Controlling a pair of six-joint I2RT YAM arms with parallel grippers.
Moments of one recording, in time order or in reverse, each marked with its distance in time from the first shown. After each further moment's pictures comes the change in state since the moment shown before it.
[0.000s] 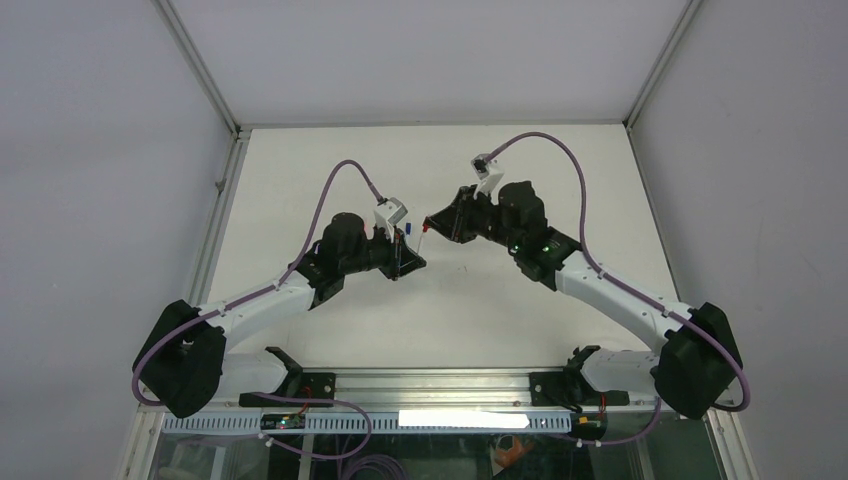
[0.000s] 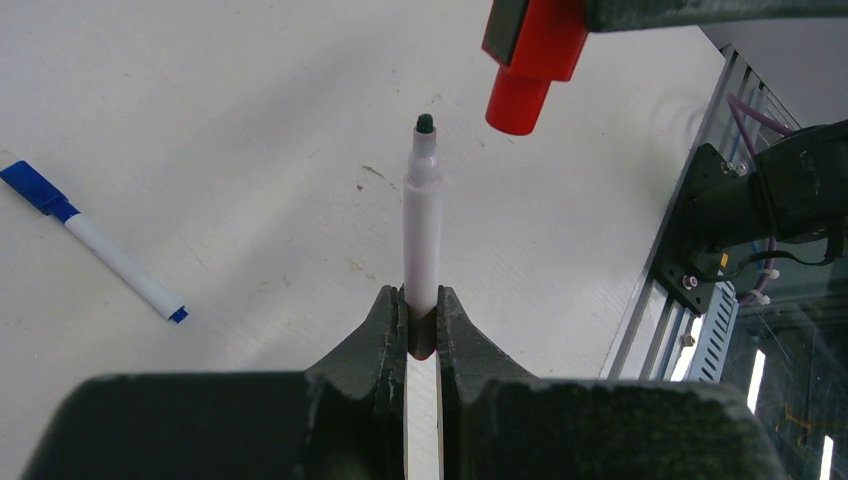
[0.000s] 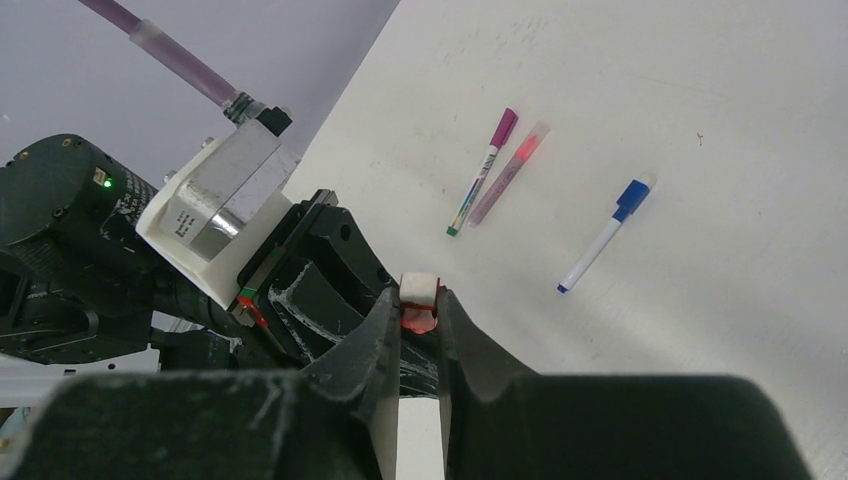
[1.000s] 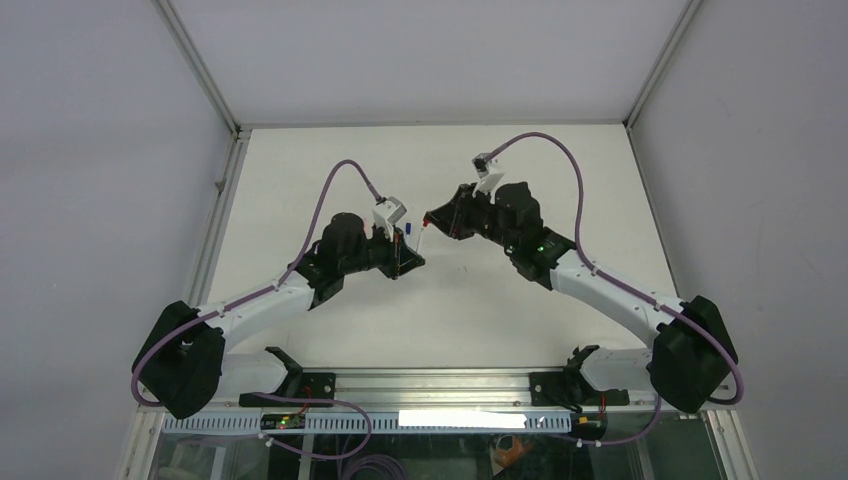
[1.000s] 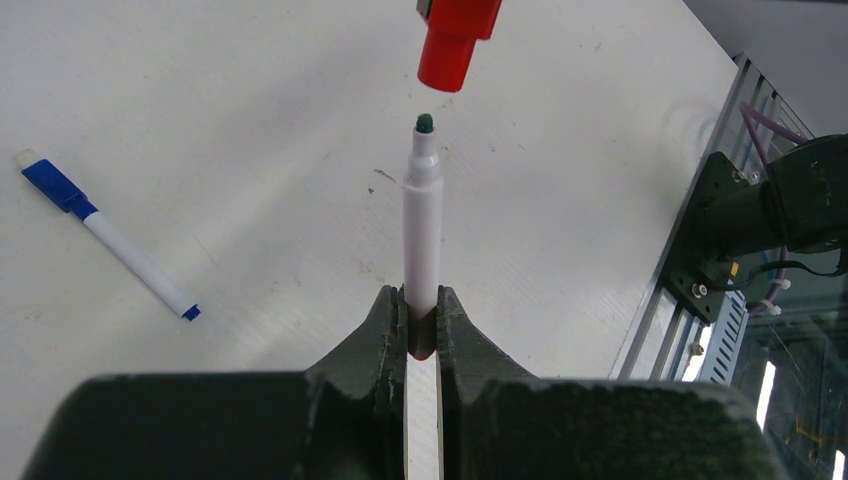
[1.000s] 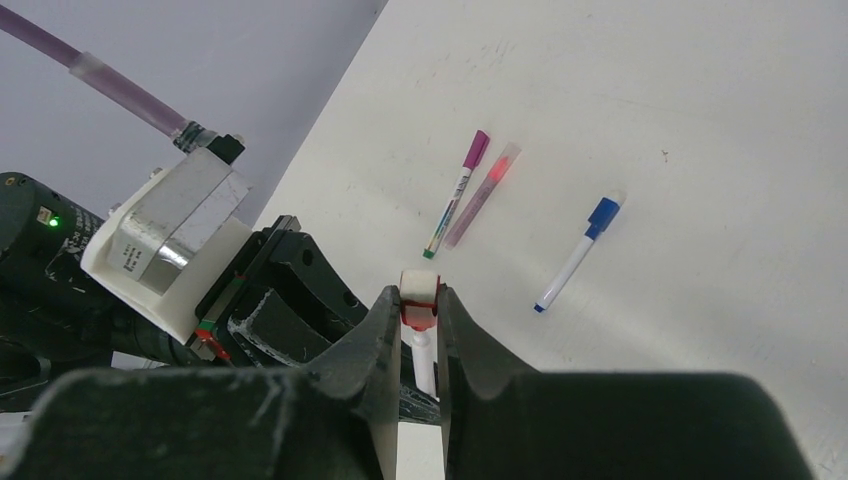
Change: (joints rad) left arm 0.000 -0.003 0.000 -0.003 -0.026 0.000; right arm 0.004 0.032 -0.014 0.062 0.080 -0.001
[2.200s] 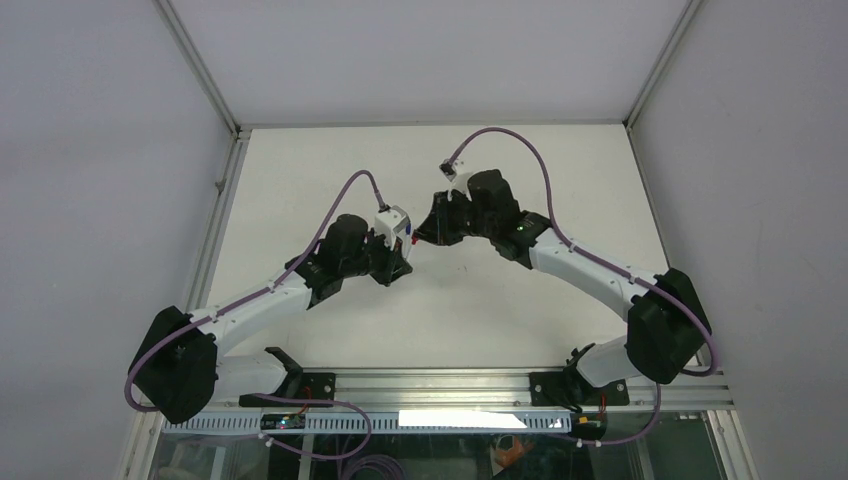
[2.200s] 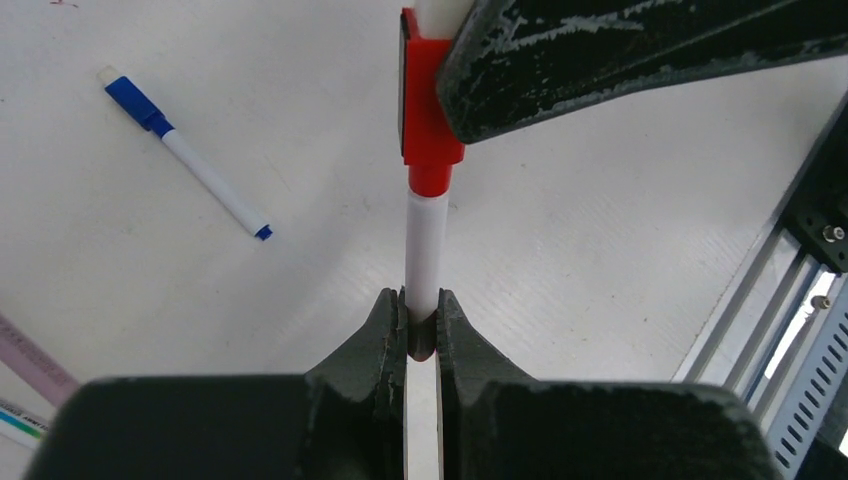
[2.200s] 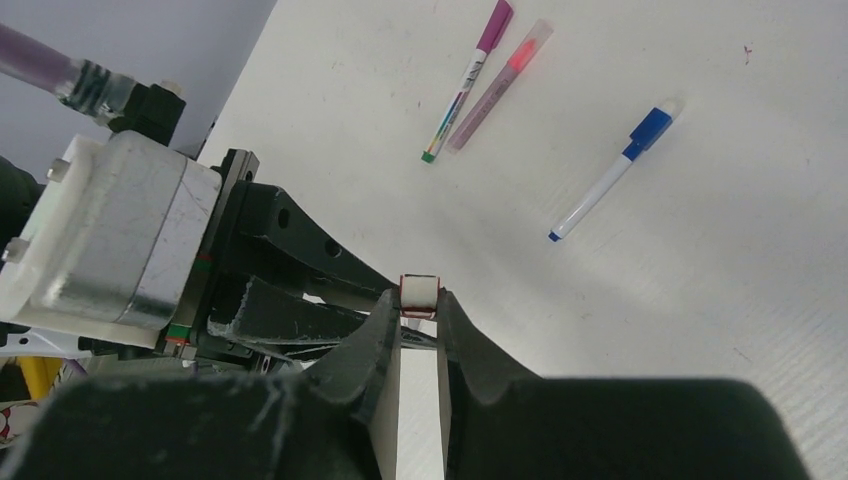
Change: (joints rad) left arm -0.006 -0.032 0.037 -0.236 -0.105 0.165; right arm 0.018 0.174 0.176 -0.262 -0.180 -0.104
